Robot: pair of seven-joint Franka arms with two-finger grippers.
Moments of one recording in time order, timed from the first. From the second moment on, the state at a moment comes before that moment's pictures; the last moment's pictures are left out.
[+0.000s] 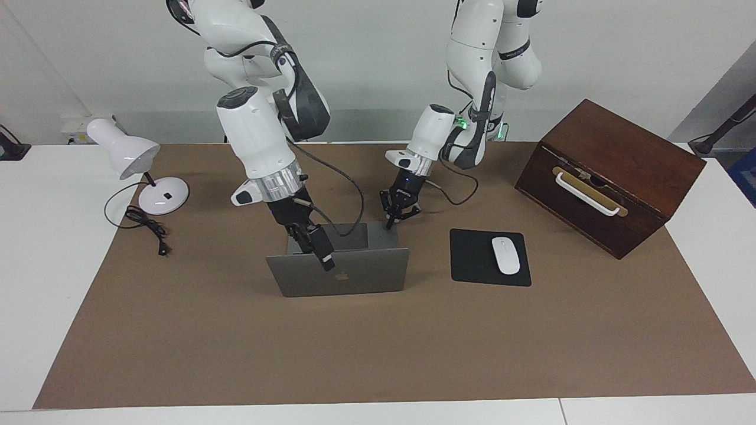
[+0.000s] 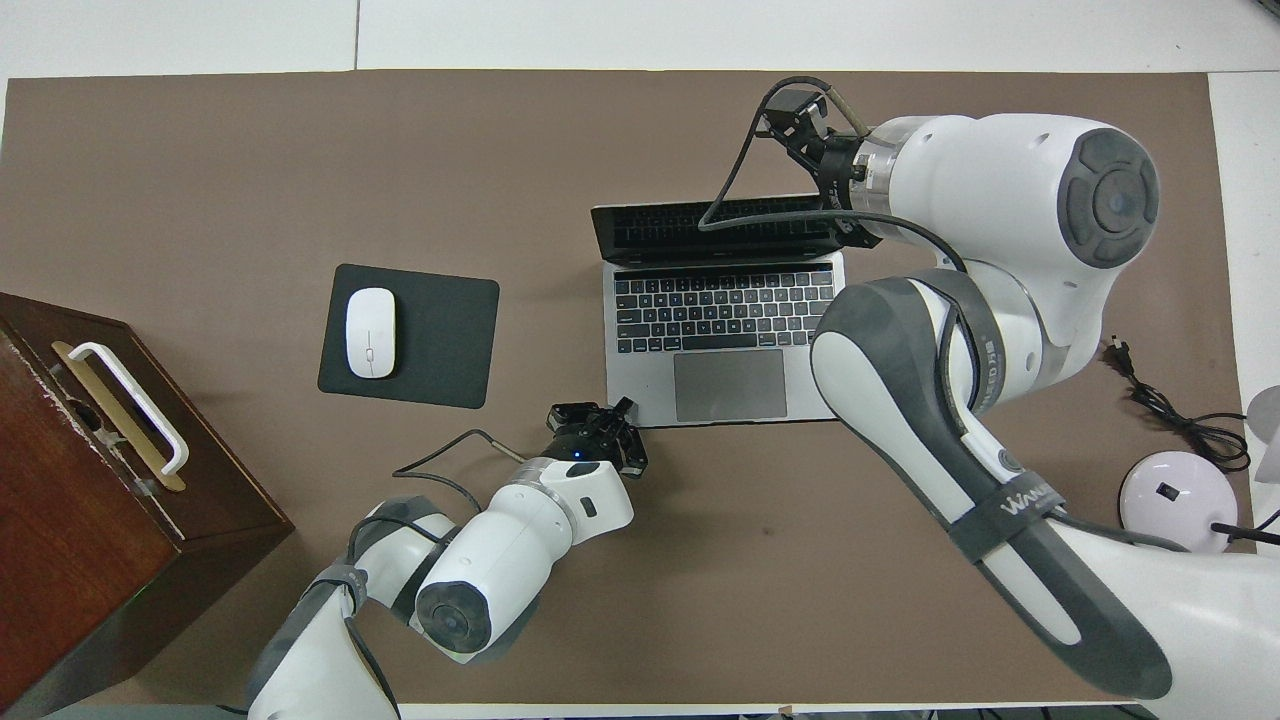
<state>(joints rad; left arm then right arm) -0.88 0.27 0.14 -2.50 0.00 3.50 -0.17 0.06 0.29 0.28 -1.72 0.12 2.51 1.10</state>
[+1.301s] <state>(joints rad) -0.88 0.27 0.14 -2.50 0.00 3.50 -0.17 0.03 0.22 0.20 -1.59 0.12 2.16 0.86</state>
